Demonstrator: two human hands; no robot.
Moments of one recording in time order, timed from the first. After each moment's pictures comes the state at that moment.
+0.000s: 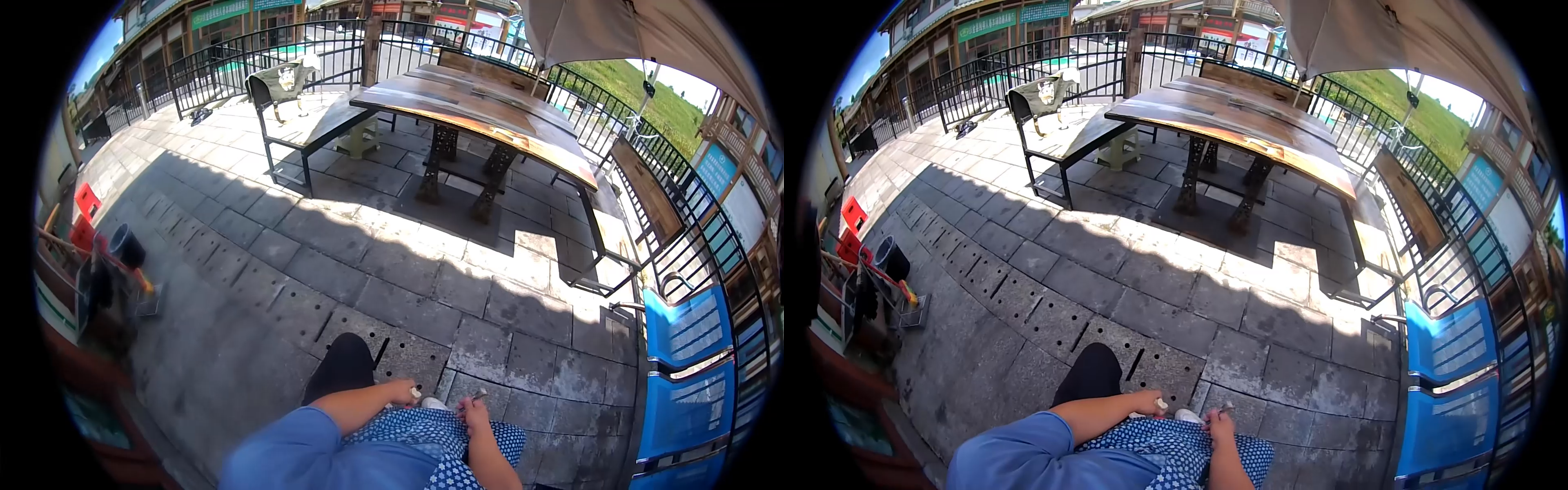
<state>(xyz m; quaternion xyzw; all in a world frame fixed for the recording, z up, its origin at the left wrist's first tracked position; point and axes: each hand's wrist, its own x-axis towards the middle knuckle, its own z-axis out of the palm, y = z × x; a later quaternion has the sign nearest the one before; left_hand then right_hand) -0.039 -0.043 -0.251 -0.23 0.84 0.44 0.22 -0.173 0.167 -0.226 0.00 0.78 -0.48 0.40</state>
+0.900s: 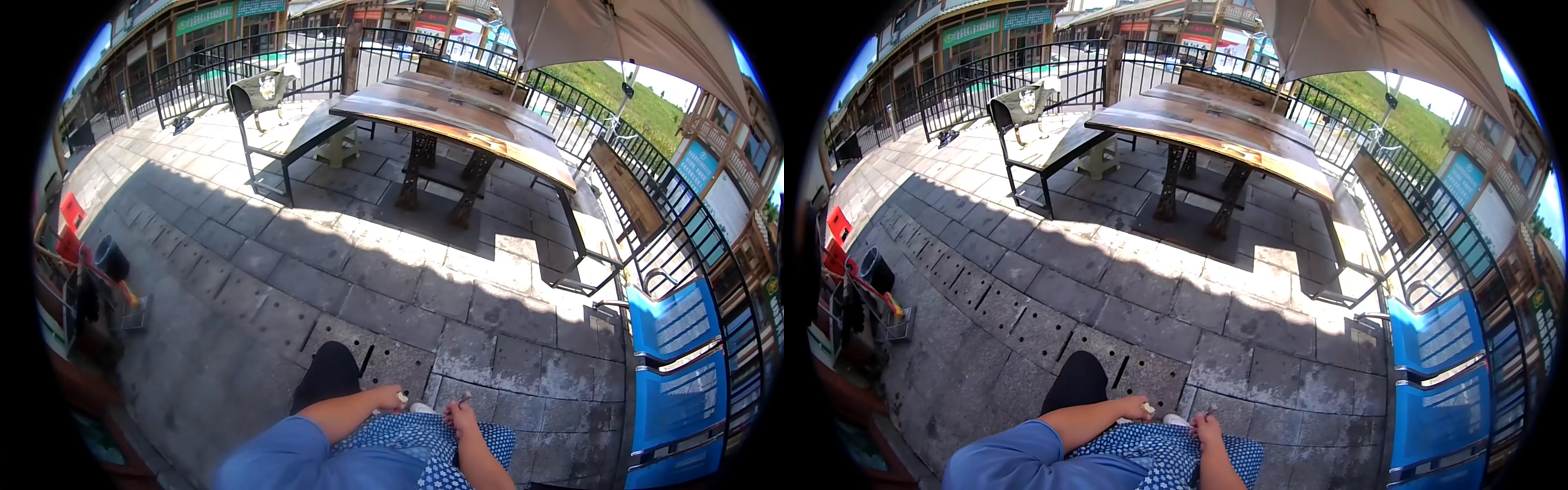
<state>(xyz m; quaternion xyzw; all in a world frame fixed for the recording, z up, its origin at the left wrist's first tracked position) -0.036 -0.044 -0.247 -0.24 0.83 0.46 0.19 -0.174 0.168 -0.228 -0.01 0.76 -0.49 0.42</state>
